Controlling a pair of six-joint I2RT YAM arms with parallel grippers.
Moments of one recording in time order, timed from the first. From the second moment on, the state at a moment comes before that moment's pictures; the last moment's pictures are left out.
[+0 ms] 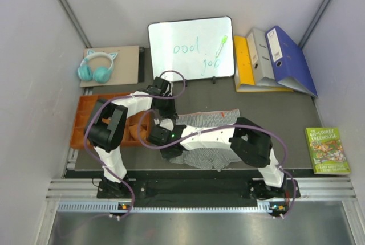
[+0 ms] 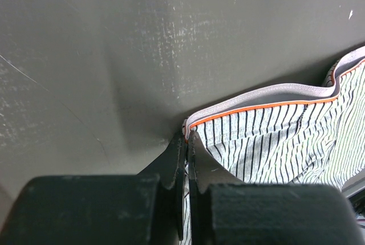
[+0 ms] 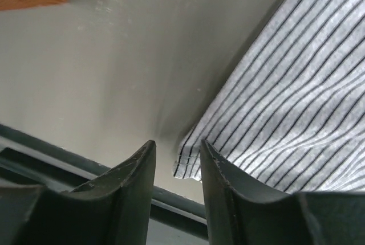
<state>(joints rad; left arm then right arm) -0.42 1.84 1.11 -0.34 0.28 -0.52 1.27 2.04 1.48 -0.63 0.20 0.87</state>
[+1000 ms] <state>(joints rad) -0.42 1.80 1.11 -0.44 0.21 -0.49 1.31 1.81 1.32 -0.60 0.16 0.86</state>
